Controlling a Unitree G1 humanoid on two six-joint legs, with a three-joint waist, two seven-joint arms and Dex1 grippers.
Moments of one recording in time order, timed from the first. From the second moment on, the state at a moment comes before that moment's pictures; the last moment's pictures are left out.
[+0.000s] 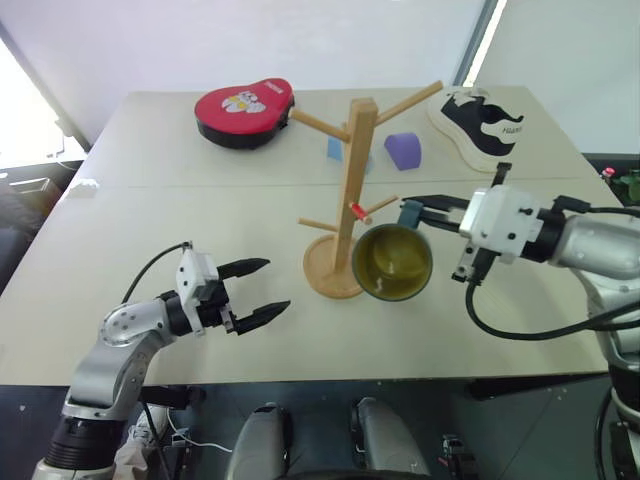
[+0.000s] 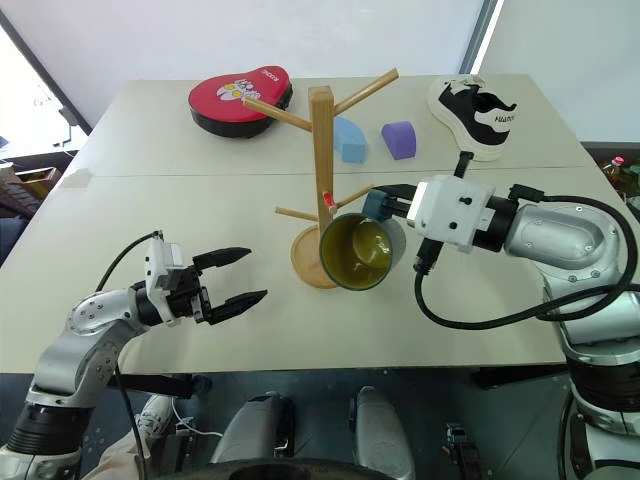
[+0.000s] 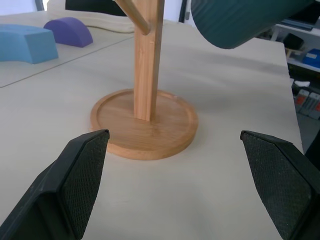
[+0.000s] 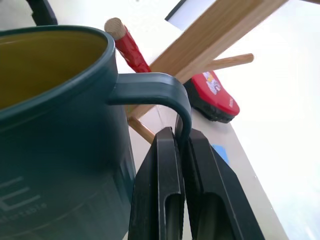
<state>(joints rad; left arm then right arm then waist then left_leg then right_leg) -0.05 0.57 0.05 -0.25 -0.51 0.23 -1.00 -0.39 -0.86 -0.07 -0.53 0.22 0.26 0.91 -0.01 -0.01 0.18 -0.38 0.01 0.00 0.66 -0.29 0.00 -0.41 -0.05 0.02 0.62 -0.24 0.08</state>
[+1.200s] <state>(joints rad) -0.17 0.61 0.12 -0.29 -0.62 0.34 -0.98 -0.54 -0.85 0.01 -0.82 0.38 0.83 0.70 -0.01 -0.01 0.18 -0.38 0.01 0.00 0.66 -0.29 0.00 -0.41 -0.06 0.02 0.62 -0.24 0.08</state>
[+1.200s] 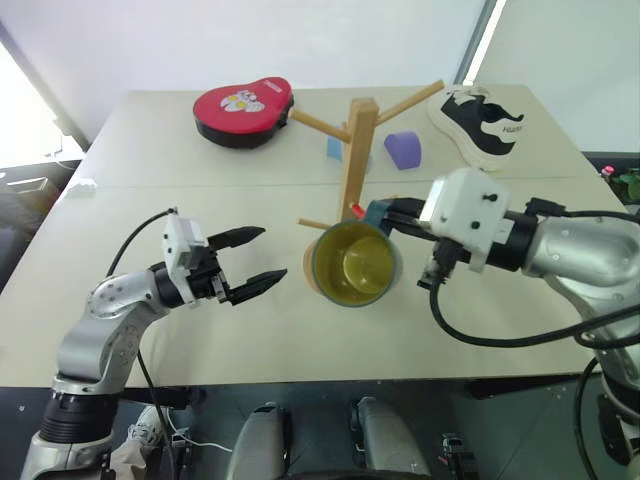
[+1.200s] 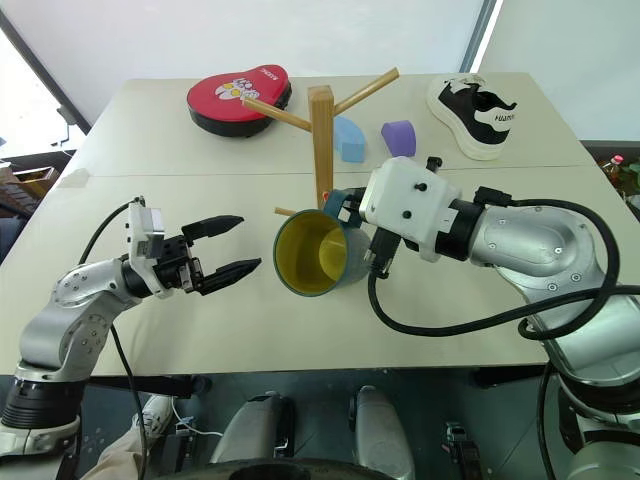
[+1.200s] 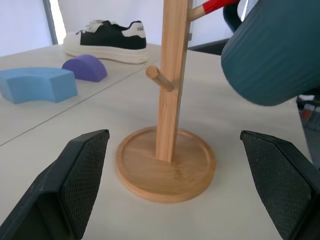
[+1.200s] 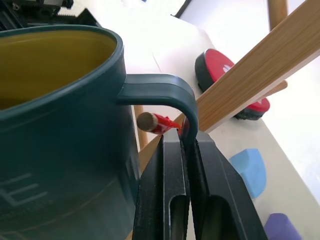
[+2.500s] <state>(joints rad) -0.14 0.63 0.14 -0.40 -0.71 0.41 -0.97 -0.59 -0.84 0.10 -0.77 0.33 0.89 0.65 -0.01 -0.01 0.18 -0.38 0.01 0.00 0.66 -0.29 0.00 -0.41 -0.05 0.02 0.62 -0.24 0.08</state>
